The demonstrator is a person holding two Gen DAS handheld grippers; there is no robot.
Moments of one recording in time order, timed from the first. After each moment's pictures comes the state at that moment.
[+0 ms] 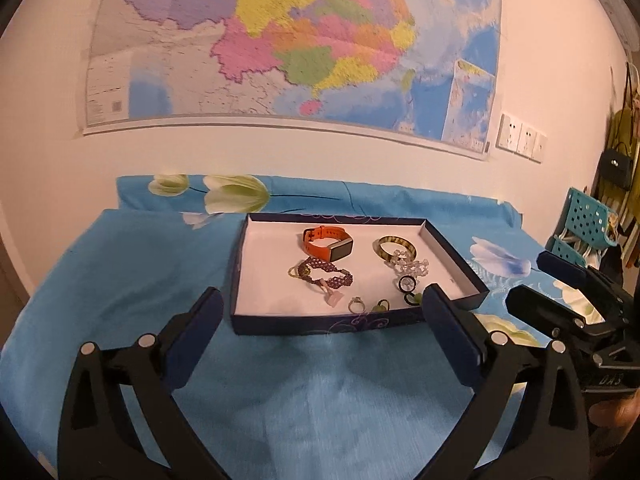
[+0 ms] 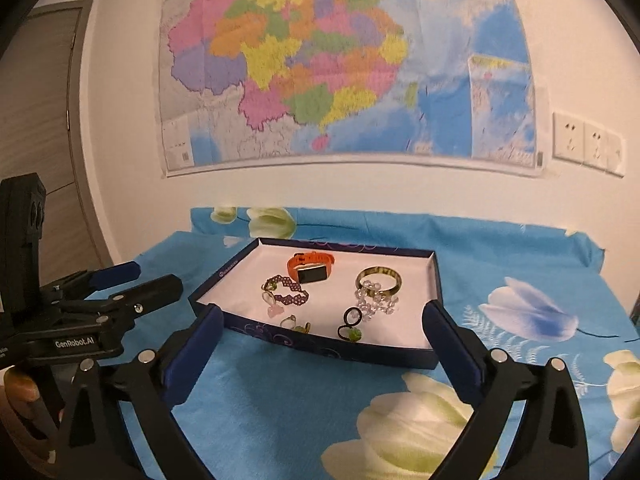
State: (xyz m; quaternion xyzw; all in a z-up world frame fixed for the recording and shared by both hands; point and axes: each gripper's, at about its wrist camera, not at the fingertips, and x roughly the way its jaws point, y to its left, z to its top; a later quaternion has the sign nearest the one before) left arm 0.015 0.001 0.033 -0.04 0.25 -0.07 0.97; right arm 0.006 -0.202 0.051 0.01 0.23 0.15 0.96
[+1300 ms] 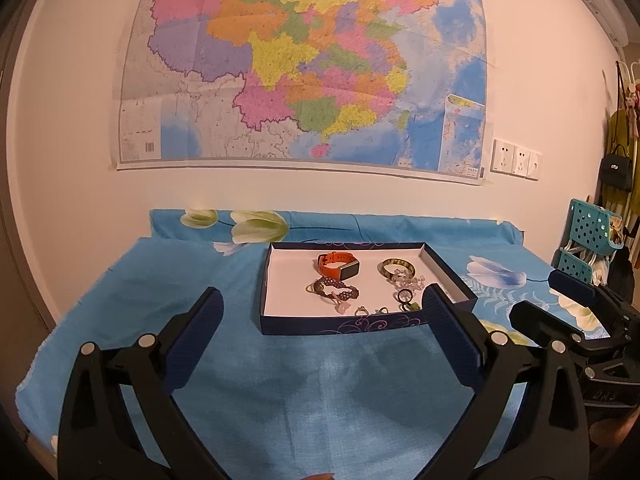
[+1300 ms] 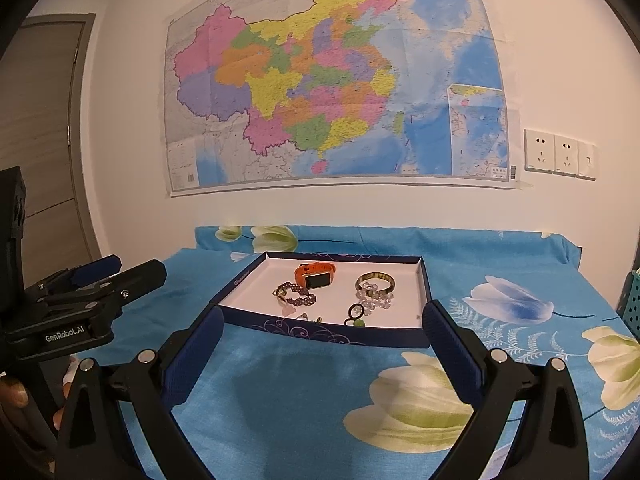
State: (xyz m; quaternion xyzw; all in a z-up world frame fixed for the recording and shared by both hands) left arm -0.050 0.001 0.058 -0.02 0.19 -0.05 0.98; right arm -0.052 -0.200 0.061 0.02 0.19 0.13 0.97
